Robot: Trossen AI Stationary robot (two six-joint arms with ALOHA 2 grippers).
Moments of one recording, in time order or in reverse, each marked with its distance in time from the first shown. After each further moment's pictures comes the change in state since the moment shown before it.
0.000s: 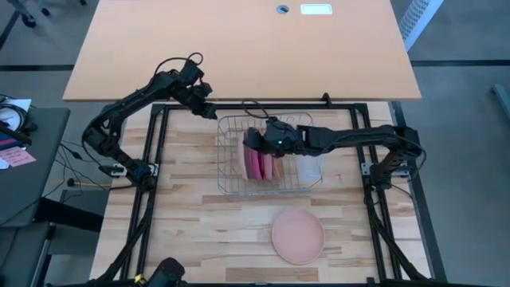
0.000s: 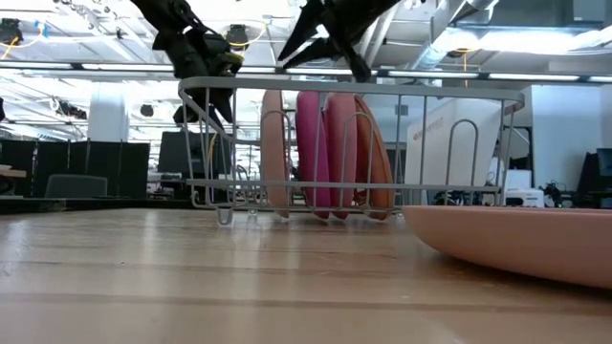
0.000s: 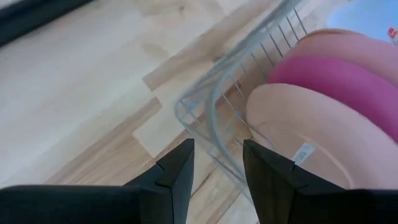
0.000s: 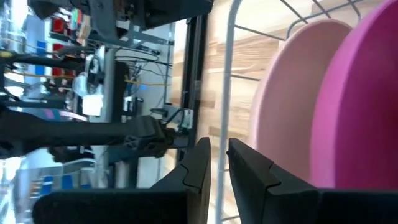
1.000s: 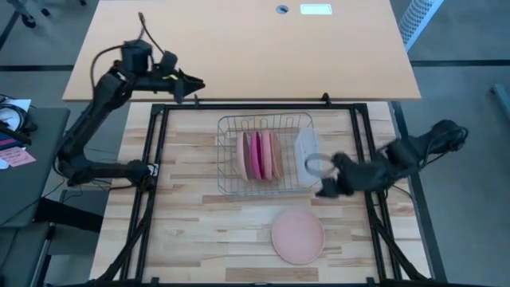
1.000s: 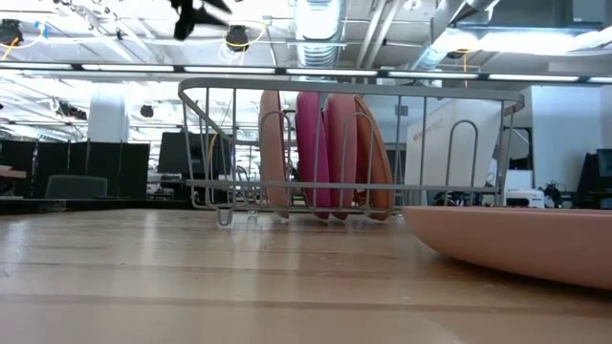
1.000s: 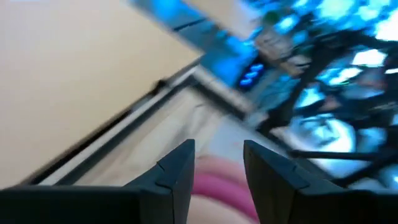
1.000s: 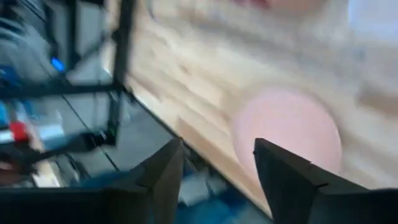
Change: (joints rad) left arm 0.036 -0.374 0.149 0.236 0.176 -0.044; right arm 0.528 -0.502 0.001 -0.865 -0.074 0.201
